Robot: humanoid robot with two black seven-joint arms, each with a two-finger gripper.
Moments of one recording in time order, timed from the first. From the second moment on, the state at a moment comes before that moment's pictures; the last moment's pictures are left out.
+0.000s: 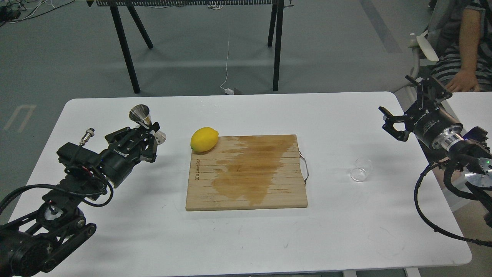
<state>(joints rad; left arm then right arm) -0.33 0.50 -0.77 -1.16 2.18 0.44 -0.16 0.51 -0.61 0.86 0.92 0.00 0.39 0.08</state>
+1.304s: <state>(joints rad) -0.65 0.00 -0.31 -0.72 2.18 0.44 -0.21 0.52 -0.62 0.86 0.90 0.00 0.37 0.08</state>
